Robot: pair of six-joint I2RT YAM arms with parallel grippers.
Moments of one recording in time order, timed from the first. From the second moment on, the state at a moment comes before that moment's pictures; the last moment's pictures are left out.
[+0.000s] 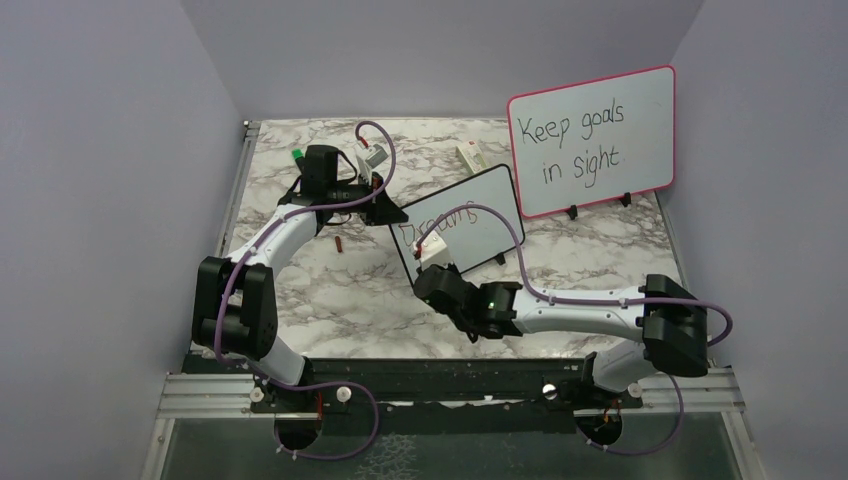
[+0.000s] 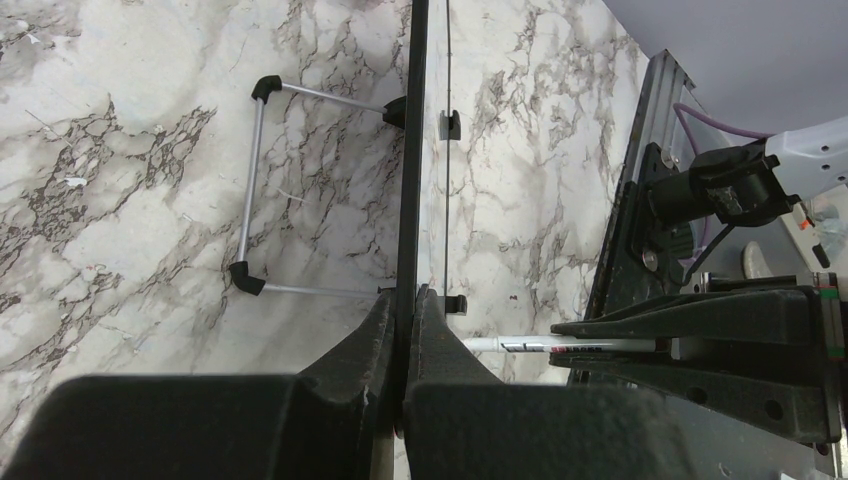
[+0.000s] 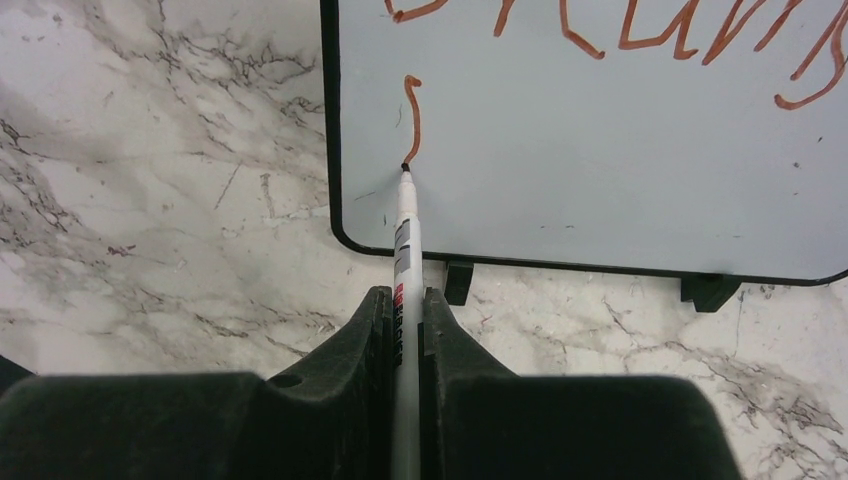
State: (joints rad) left arm -0.21 1.56 1.07 -0.16 1.01 -0.01; right arm 1.25 1.49 0.96 -0.19 0.67 0.34
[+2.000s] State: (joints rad) left arm -0.22 1.57 1.07 -0.15 1.01 -0.02; right arm 1.23 1.45 0.91 -0.14 0.72 0.36
